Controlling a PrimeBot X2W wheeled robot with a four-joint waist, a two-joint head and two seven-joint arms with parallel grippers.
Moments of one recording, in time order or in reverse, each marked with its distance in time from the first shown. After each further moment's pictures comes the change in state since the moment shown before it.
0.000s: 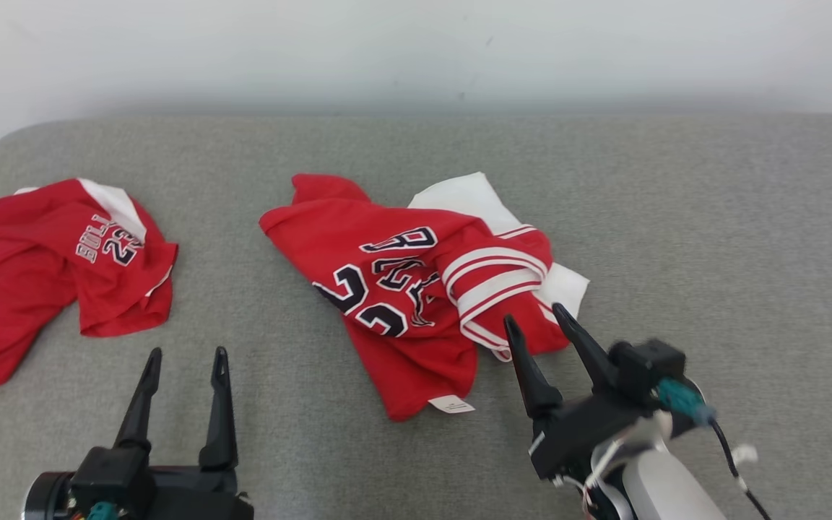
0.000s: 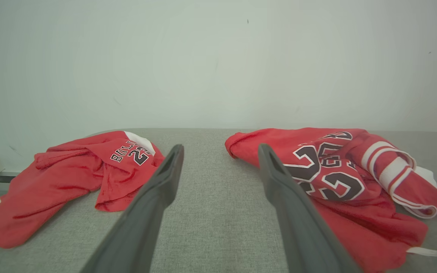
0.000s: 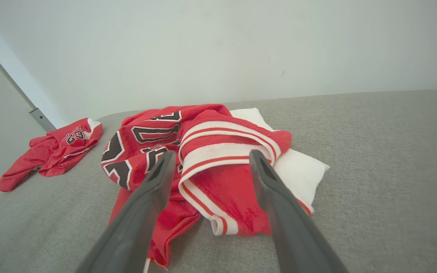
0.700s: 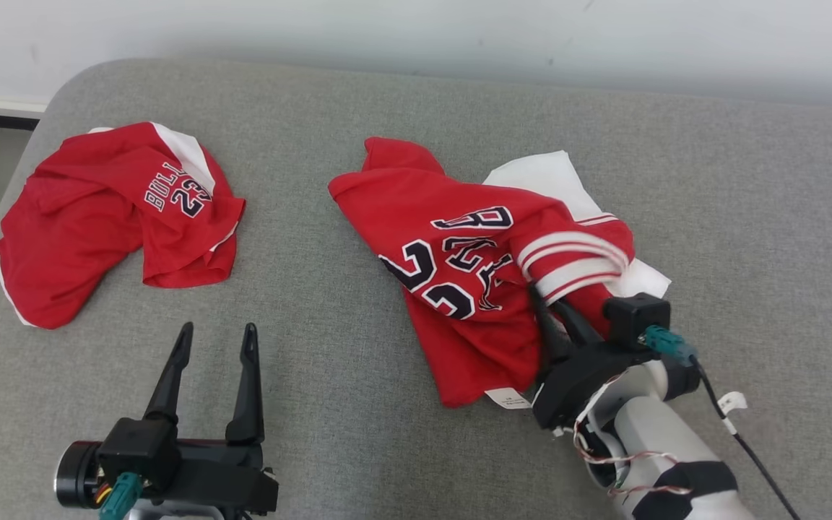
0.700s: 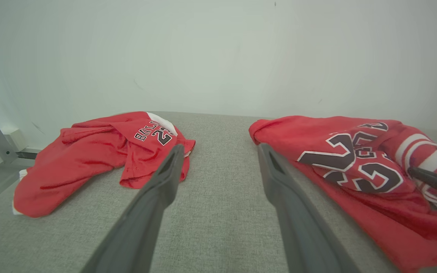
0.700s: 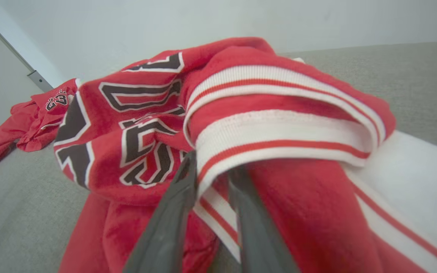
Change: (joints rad) left arm -0.073 -0.115 0.053 0.079 0.079 -0.108 0.000; right arm -0.261 -0.016 0.035 0.407 0.066 0.000 -0.063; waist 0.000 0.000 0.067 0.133
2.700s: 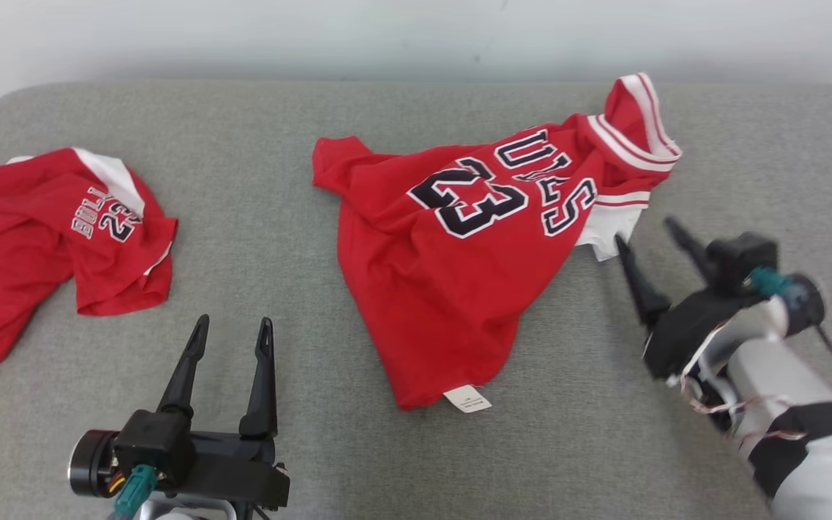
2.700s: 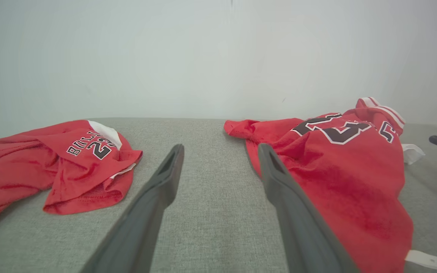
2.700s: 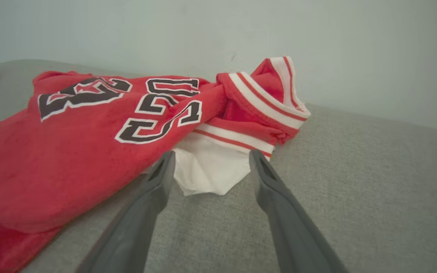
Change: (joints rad) left arm -0.015 -0.049 0.030 0.019 0.061 -0.055 0.000; right arm -0.141 -0.333 0.197 0.029 0.123 0.001 -0.022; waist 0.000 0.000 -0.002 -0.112
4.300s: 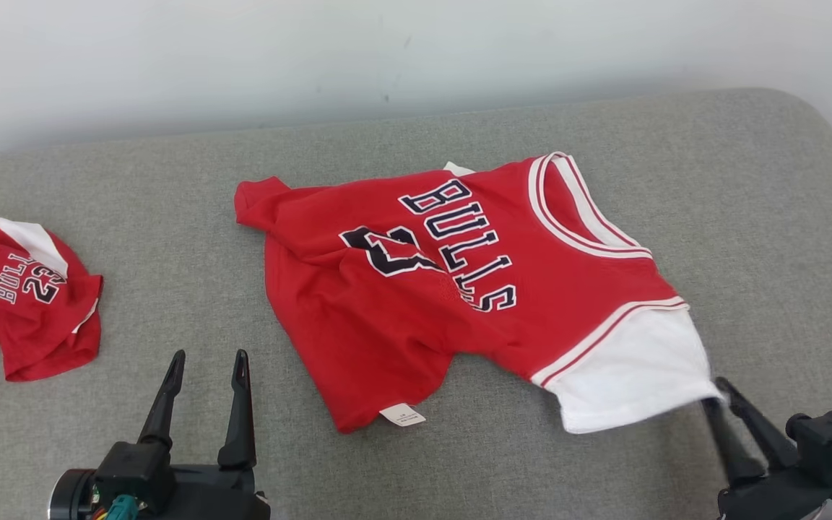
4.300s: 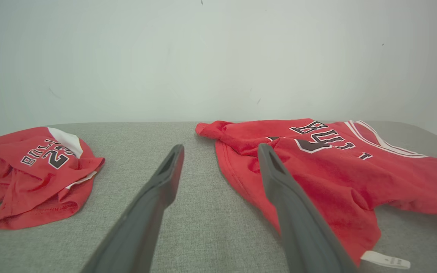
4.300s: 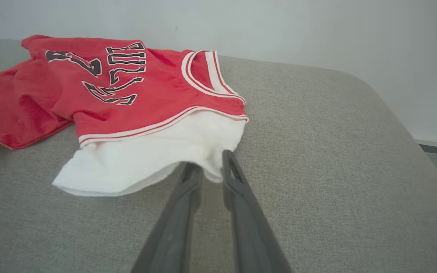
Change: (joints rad) left arm 0.070 0.000 0.056 -0.004 0.008 -0.001 0.000; right arm 0.757 0.016 -0.422 -0.792 -0.189 0.000 0.267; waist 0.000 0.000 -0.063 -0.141
